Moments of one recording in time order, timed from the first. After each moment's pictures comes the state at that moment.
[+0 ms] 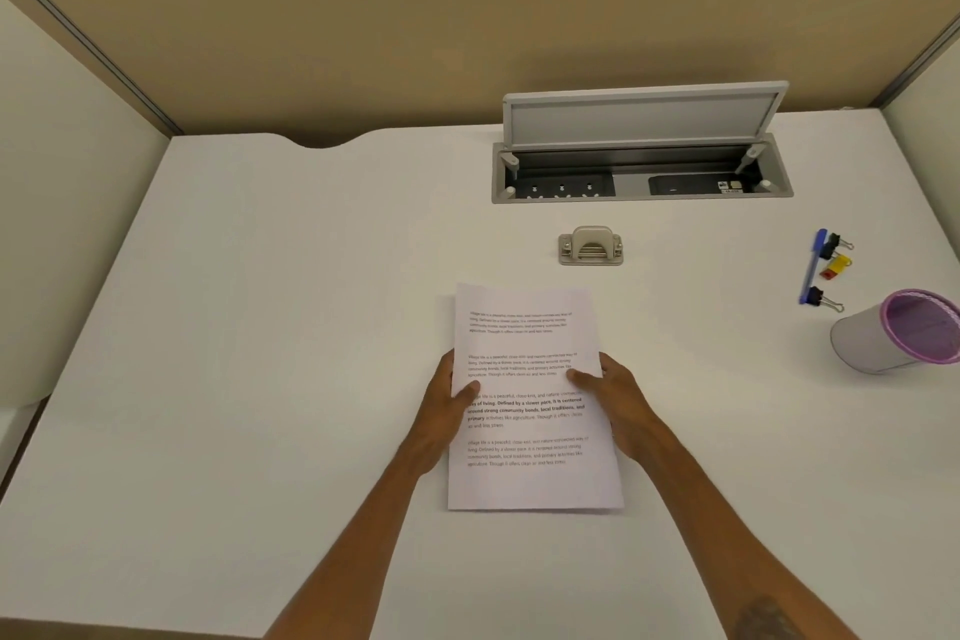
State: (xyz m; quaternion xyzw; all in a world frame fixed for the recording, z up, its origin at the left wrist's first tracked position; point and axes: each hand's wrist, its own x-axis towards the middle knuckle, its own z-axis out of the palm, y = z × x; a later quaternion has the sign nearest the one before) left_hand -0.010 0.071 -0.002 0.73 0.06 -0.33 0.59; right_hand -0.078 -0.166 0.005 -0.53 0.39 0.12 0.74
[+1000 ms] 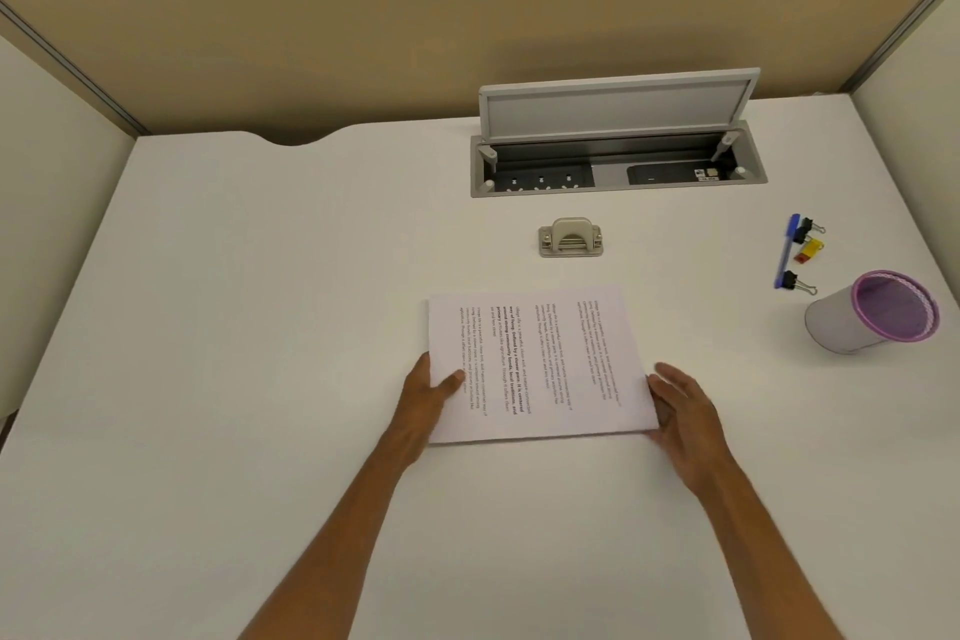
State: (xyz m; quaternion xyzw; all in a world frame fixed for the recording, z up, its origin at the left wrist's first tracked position) left_hand -0.001 0.068 0.000 0.74 0.09 -0.32 0.59; right_hand -0.149 -0.224 0.007 -0.43 0.50 -0.04 0.75
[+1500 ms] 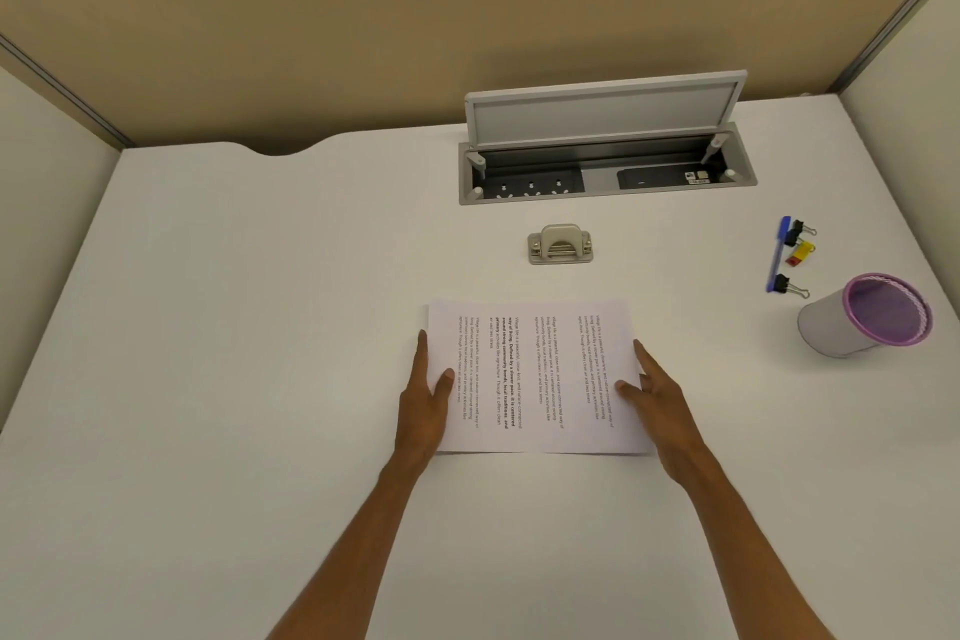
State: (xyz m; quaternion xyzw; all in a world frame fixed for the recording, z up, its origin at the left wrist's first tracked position) left_hand -0.008 0.043 0.014 0.83 0.04 -0.24 0.50; right_hand -0.125 -0.225 0.003 -0.64 0.42 0.06 0.64
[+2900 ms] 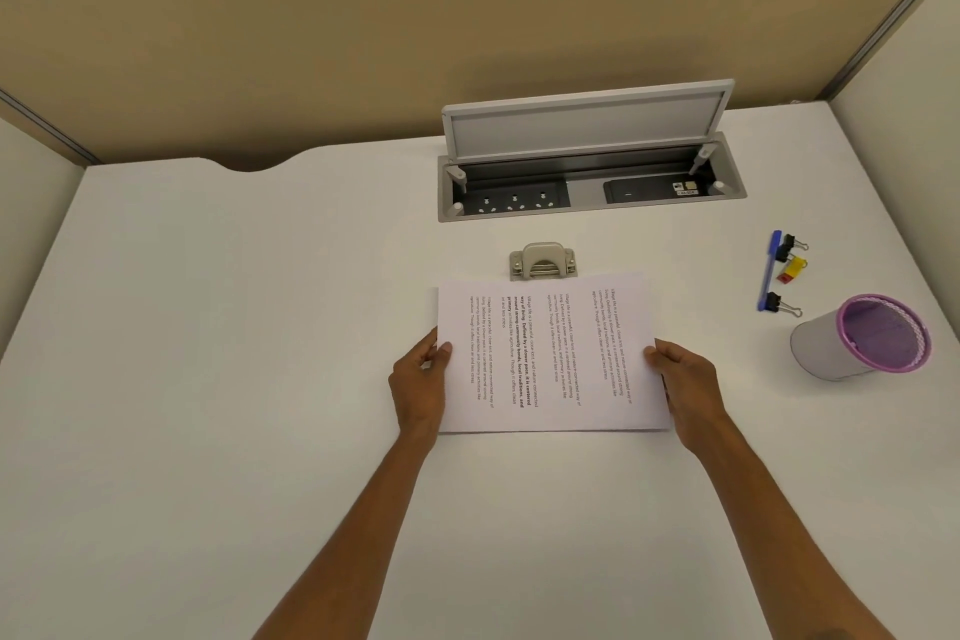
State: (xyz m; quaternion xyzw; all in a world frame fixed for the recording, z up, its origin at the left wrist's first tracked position) left_hand 0.040 -0.013 -0.004 0.78 0.15 -0.15 0.59; right_hand -0.085 -0.293 -0.006 -0.56 0.49 -0.04 0.66
